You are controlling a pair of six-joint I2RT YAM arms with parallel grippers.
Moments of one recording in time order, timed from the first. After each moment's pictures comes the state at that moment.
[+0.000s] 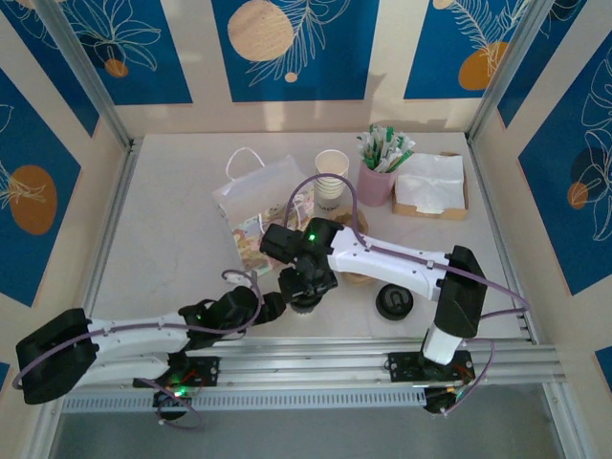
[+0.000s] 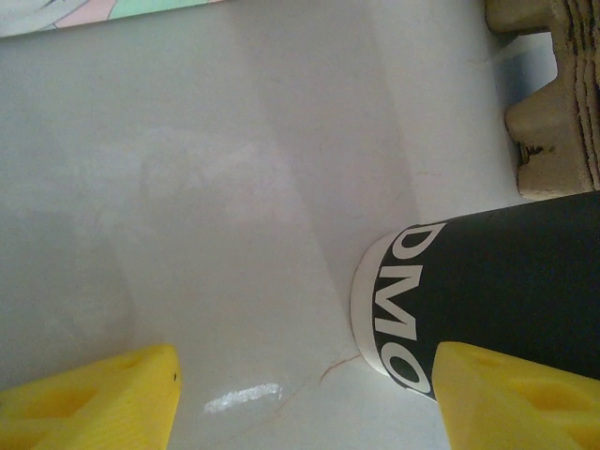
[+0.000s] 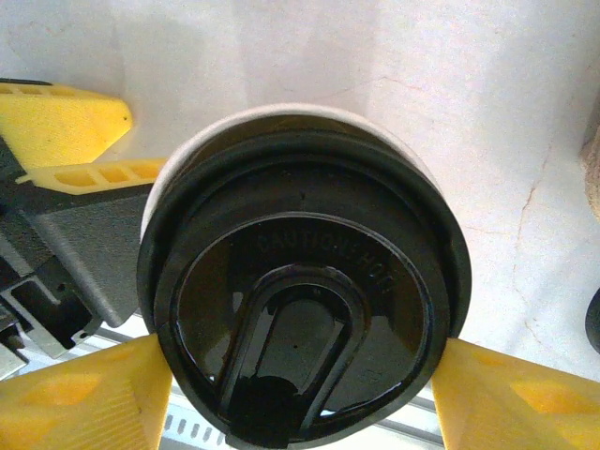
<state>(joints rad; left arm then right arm) -1.07 1.05 0.22 0.11 -0.17 -1.15 1.12 1.70 1.51 -1.28 0.03 0.76</state>
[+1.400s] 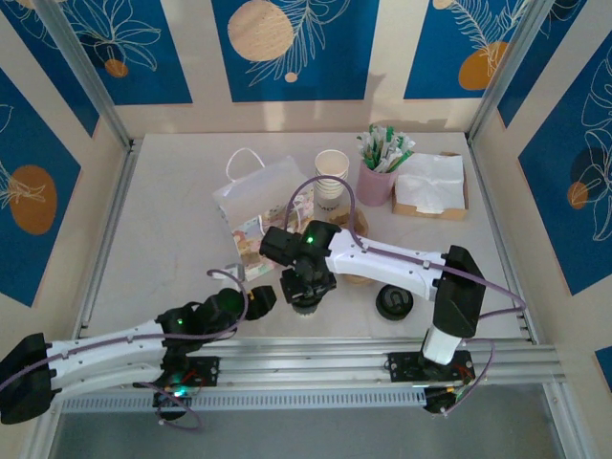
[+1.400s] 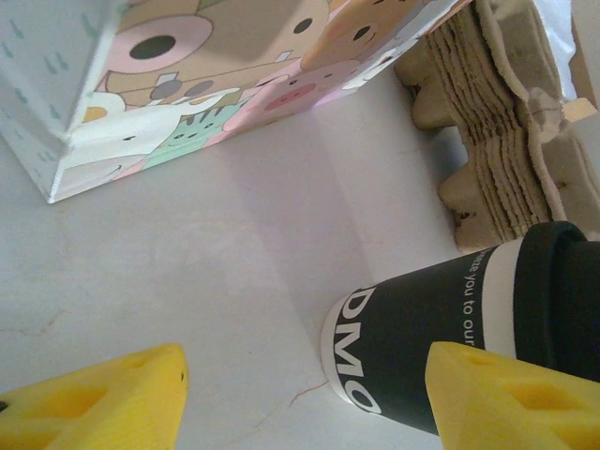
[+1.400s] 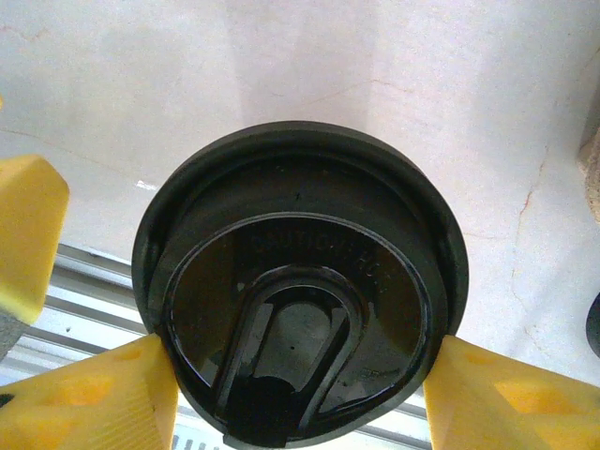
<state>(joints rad) -1.11 0.76 0.24 -0.11 -0.34 -1.09 1.12 1.72 1.47 -1.25 0.04 0.78</state>
